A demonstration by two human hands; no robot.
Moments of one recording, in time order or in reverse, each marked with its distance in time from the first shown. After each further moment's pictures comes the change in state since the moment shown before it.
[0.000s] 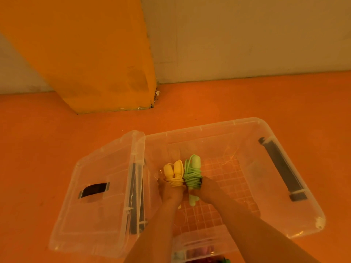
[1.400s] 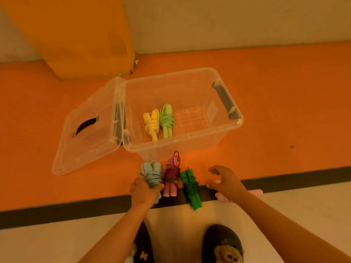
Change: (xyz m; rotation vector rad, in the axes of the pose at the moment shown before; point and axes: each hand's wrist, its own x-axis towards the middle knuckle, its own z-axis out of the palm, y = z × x) left_hand -0.178 -0.147 -0.076 0.505 -0.136 0.085; right_hand -0.206 0.180 0.025 -0.074 0.216 -0.164
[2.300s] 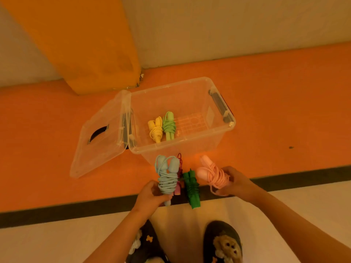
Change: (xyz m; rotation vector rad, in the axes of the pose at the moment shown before) left_hand -0.068 0.009 -0.027 -0.485 -0.232 0.159; right_hand -0.053 0.001 -0.048 0.469 -0.171 0.060
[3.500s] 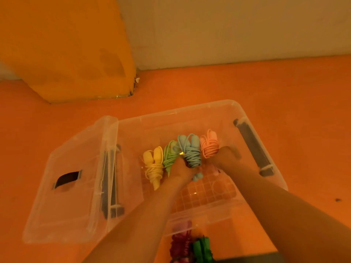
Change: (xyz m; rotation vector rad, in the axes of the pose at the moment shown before) left_hand 0.267 0.132 0.062 0.106 -0.152 0.040; right_hand 0.271 -0.146 -0.024 -0.739 0.087 0.363
